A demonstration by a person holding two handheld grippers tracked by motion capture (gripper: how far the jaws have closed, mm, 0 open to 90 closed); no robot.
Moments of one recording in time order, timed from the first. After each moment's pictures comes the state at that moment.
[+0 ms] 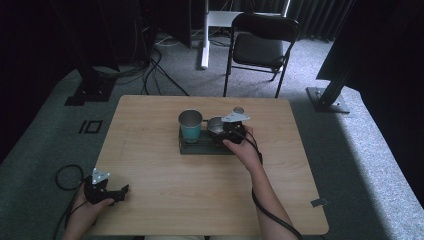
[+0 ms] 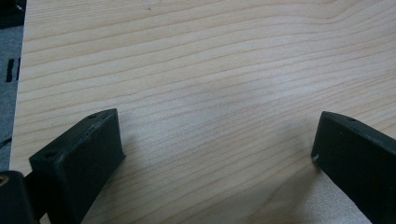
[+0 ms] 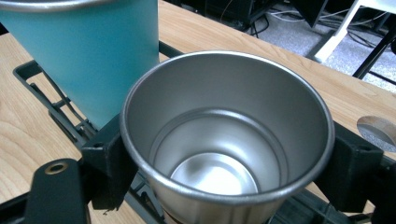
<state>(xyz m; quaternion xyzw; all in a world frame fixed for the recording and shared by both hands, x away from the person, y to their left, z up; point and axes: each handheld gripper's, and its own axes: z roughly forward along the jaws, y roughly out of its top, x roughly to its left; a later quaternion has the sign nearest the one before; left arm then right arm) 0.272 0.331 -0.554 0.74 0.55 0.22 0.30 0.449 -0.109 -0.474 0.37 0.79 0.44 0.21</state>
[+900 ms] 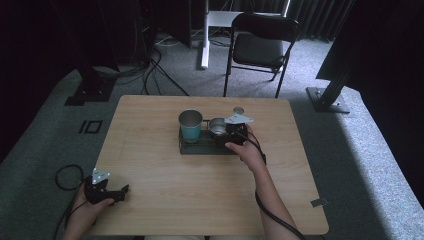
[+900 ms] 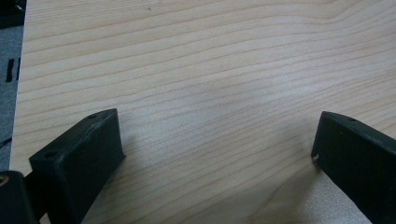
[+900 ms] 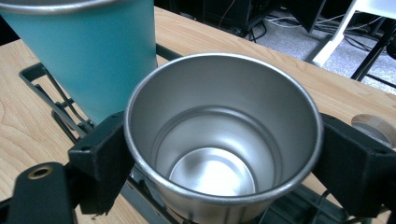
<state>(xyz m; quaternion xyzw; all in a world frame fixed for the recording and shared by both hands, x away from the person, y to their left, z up) 0.272 0.331 -0.554 0.74 0.55 0.22 0.30 0.443 -0.117 -0.475 0.37 0.78 0.45 0.21</state>
